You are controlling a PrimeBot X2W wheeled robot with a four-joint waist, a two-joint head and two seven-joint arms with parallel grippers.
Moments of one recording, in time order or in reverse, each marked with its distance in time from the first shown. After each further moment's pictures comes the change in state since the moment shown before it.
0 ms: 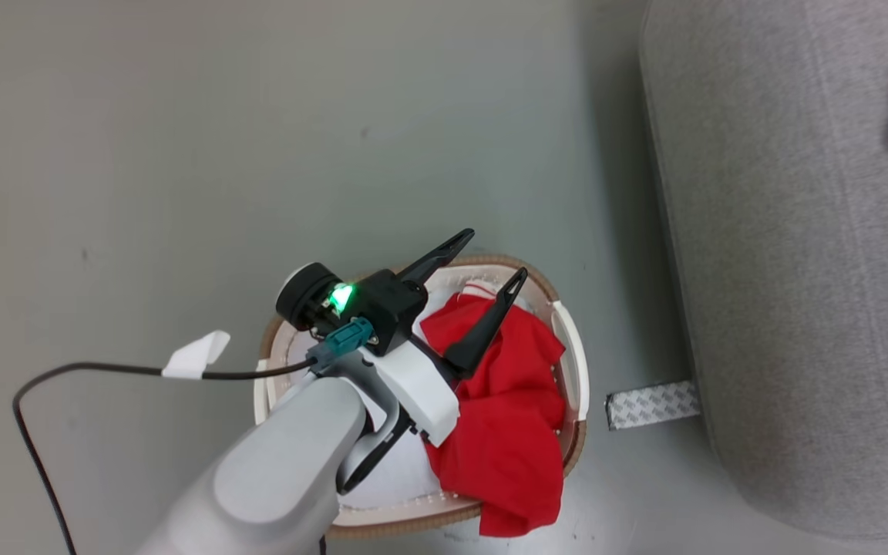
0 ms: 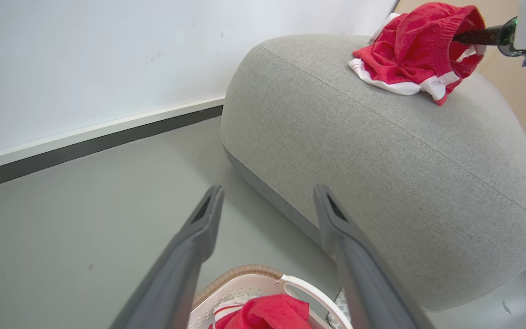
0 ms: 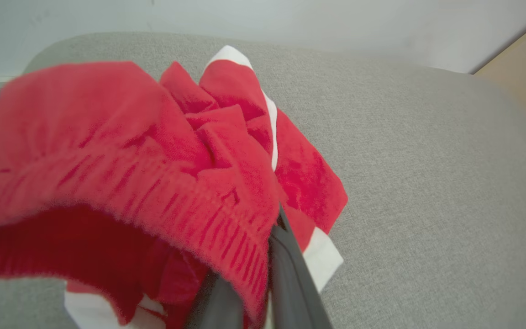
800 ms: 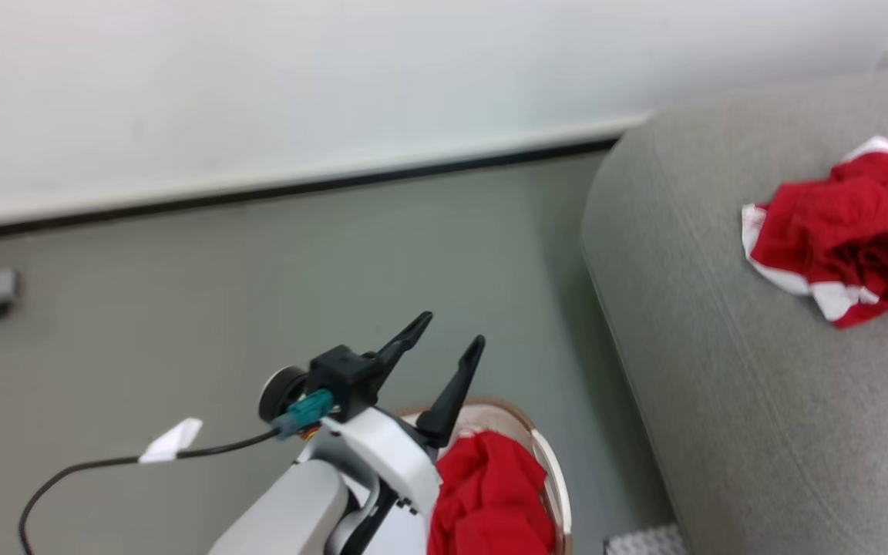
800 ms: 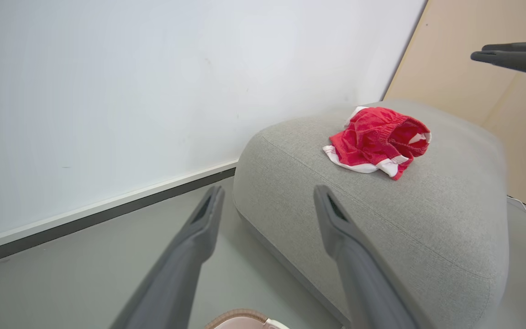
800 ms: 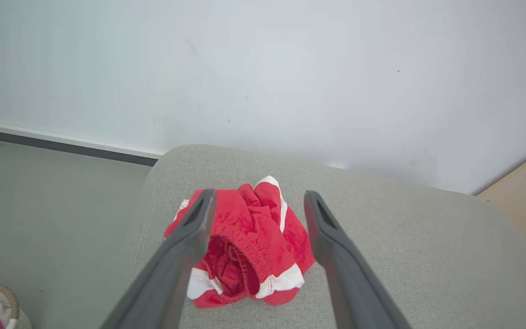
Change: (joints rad) left arm 0.209 -0.035 0.100 0.018 -0.072 0.038 -0.022; right arm 0.170 -0.084 0.262 -0.343 0.053 0.000 0.049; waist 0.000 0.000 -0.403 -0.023
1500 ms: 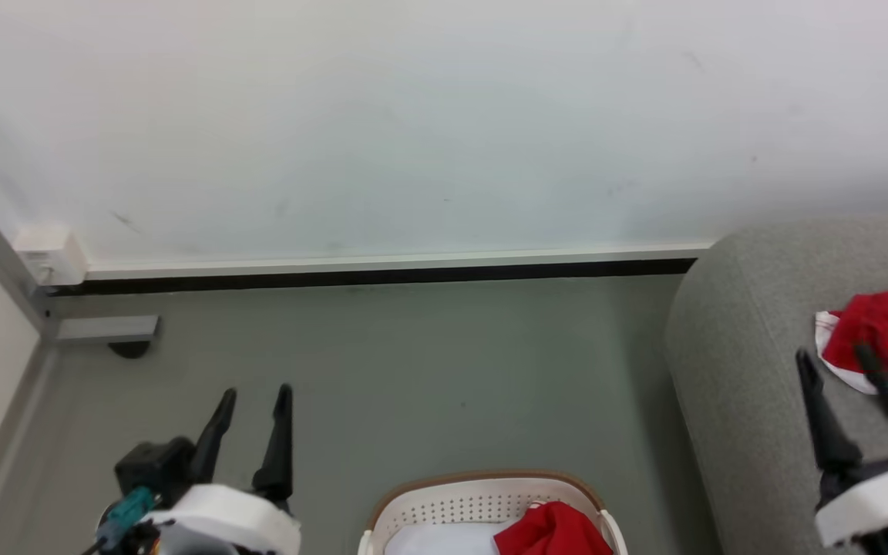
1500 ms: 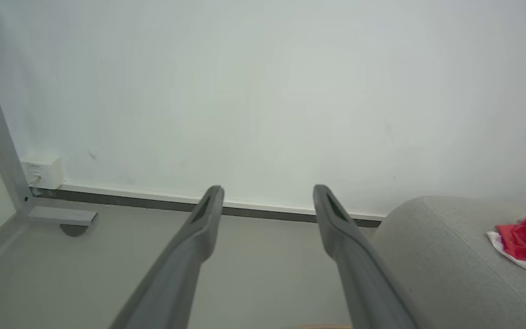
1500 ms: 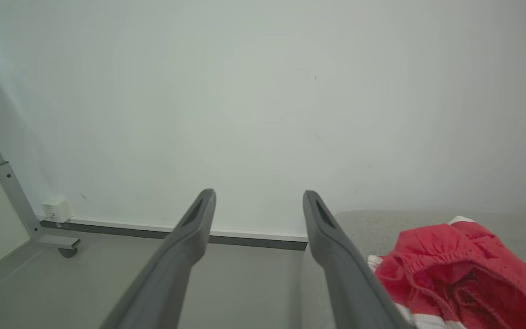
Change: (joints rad) left arm 0.335 0.040 0.410 -0.131 -0.013 0.103 -0.001; right arm 0.519 0.367 -0.294 -0.306 -0.131 0.000 -0.257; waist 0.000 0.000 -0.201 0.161
